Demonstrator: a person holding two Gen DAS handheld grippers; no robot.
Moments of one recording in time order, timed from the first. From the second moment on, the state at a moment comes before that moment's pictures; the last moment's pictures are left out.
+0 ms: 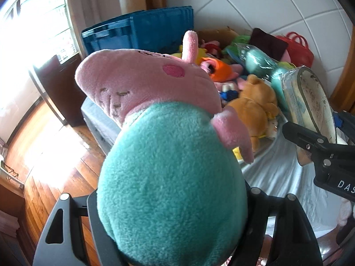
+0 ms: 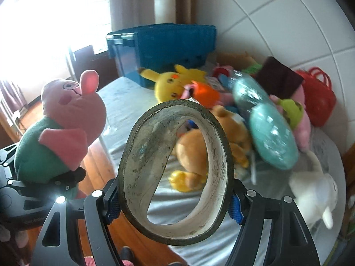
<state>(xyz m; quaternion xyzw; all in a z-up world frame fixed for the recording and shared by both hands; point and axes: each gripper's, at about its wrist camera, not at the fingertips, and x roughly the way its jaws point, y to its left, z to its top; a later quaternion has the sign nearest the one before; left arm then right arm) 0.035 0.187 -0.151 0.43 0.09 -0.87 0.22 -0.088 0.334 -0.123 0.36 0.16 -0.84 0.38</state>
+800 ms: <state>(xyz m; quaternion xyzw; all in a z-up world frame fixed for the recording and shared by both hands) 0.096 0.035 -0.160 0.41 0.11 -0.88 0.23 -0.022 0.166 -0.113 0.34 0.19 -0.84 0.39</state>
